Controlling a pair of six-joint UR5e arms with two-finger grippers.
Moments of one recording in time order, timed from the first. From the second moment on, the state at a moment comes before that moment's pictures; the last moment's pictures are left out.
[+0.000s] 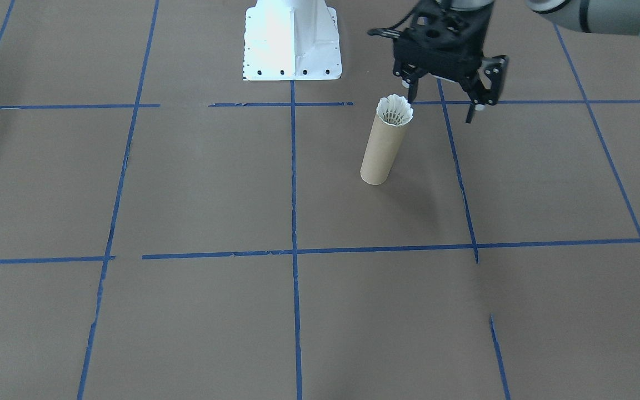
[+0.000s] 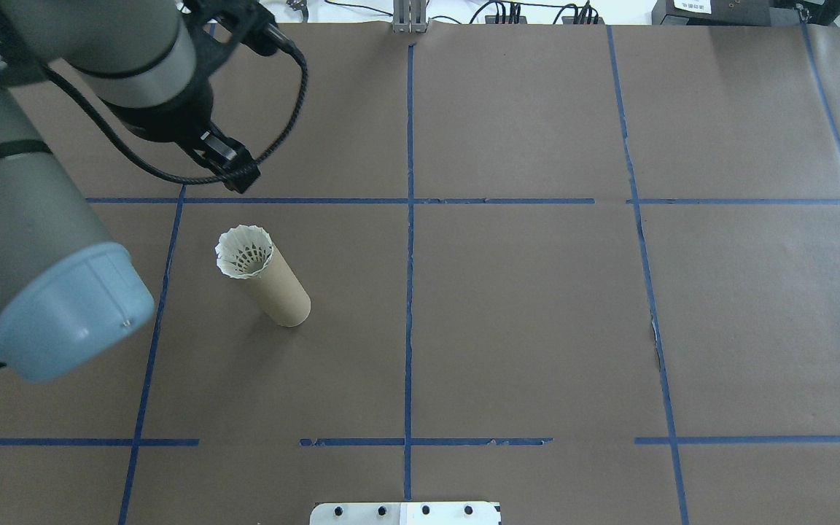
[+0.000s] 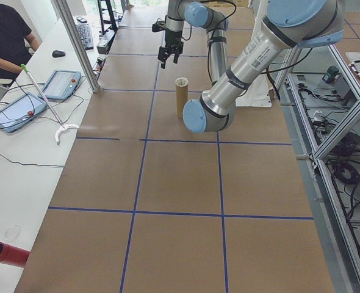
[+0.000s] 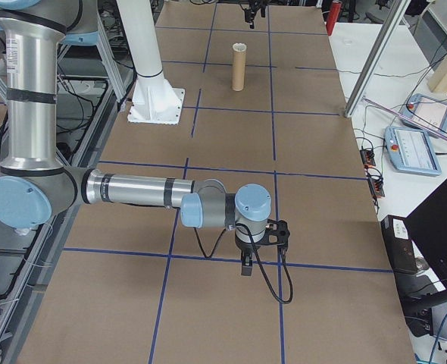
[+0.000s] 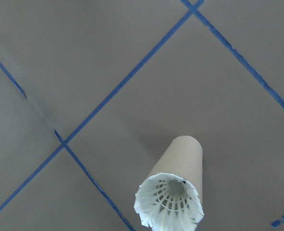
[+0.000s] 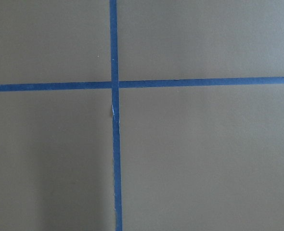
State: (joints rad) left arm -0.90 -2.26 -2.09 -1.03 -1.96 -0.31; right arm 1.56 -1.65 1.62 -1.49 2.30 0.08
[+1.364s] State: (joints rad) left arm -1.46 -1.67 -1.74 -1.43 -2.33 0.01; right arm 1.56 -1.65 1.62 -1.49 2.30 0.08
